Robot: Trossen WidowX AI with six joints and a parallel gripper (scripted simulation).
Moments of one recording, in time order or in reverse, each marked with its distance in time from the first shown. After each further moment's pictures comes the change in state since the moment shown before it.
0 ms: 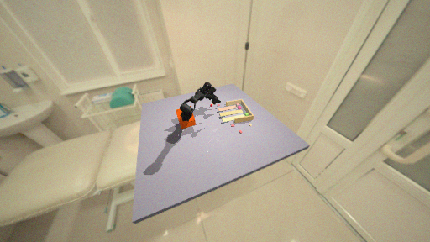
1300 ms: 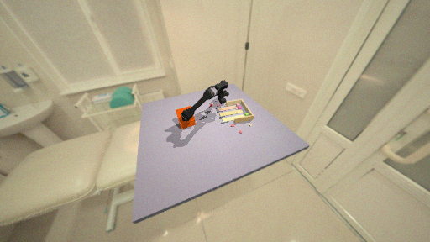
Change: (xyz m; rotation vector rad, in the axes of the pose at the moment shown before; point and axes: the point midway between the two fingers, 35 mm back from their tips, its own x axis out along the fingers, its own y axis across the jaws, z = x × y) arm 0.138 0.098 -0.036 0.125 0.936 -0.061
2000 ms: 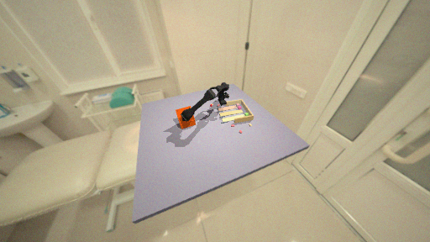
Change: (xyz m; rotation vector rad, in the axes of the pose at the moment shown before) arm 0.025 0.004 0.002 0.024 0.017 0.007
